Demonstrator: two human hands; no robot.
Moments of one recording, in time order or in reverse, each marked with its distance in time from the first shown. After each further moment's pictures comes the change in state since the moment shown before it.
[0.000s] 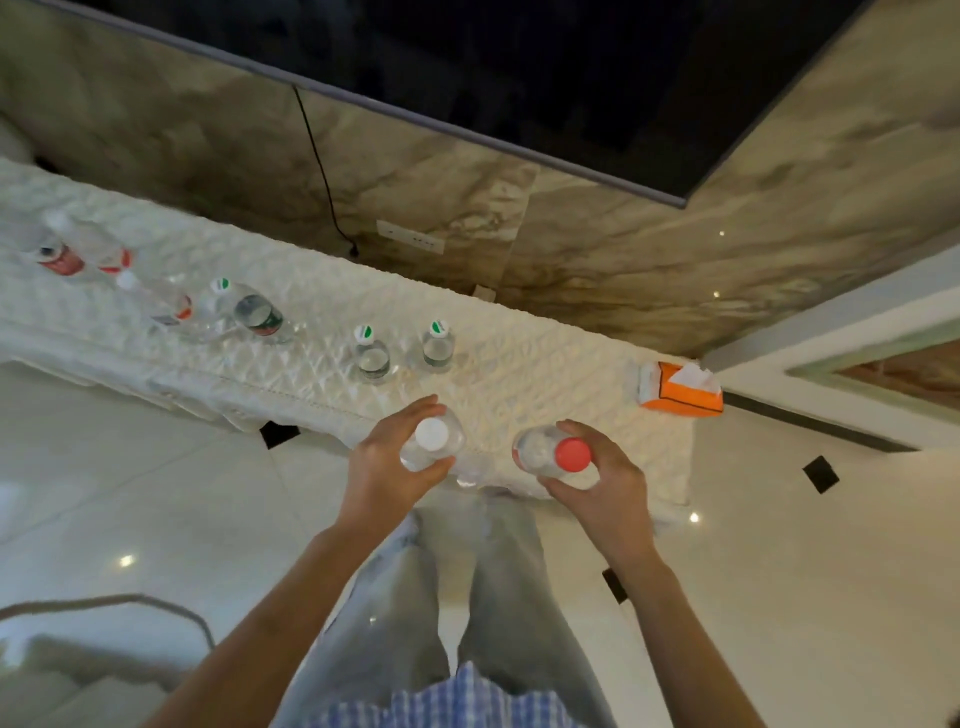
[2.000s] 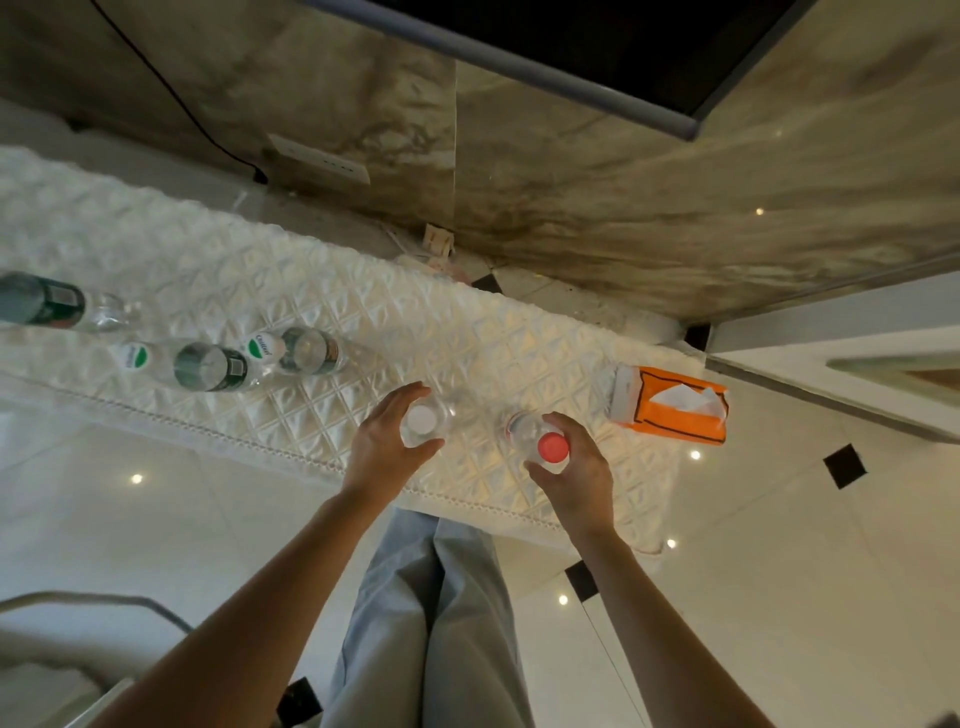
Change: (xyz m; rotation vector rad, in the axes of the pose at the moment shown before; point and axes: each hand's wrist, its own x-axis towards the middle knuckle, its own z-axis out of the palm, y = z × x) left_hand 0.154 -0.097 0.250 0.175 -0.108 -0.133; right_hand 0.154 0.259 0.034 -0.080 -0.158 0.291
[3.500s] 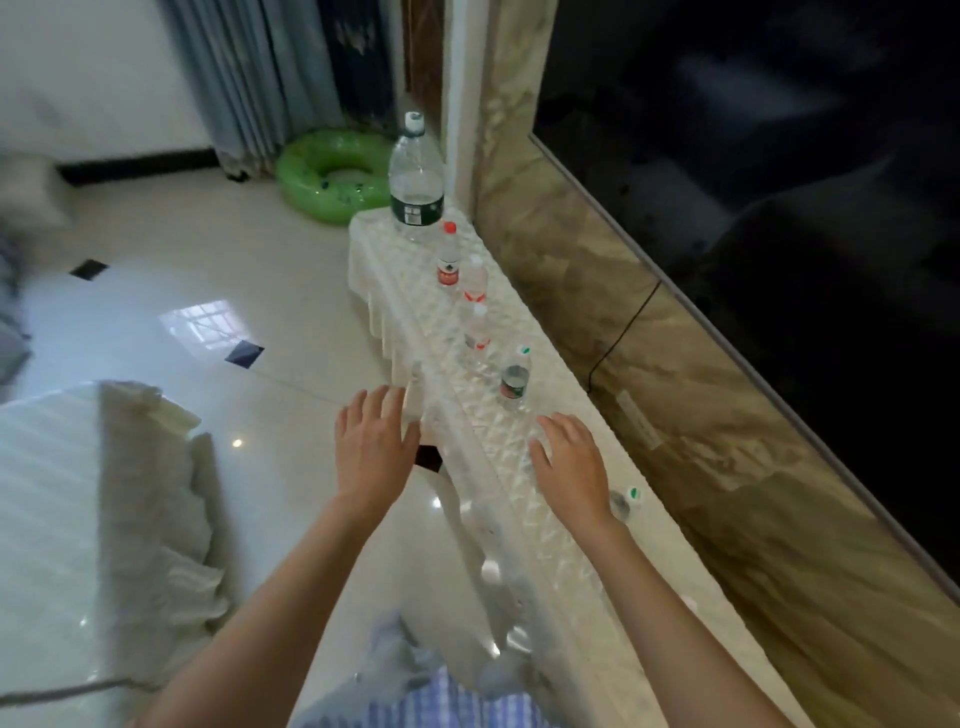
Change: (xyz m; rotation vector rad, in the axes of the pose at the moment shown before) left_hand -0.299 -0.052 -0.359 0.487 0.896 -0.587; right_hand -0.187 -0.409 0.112 -0.478 -0.276 -1.013
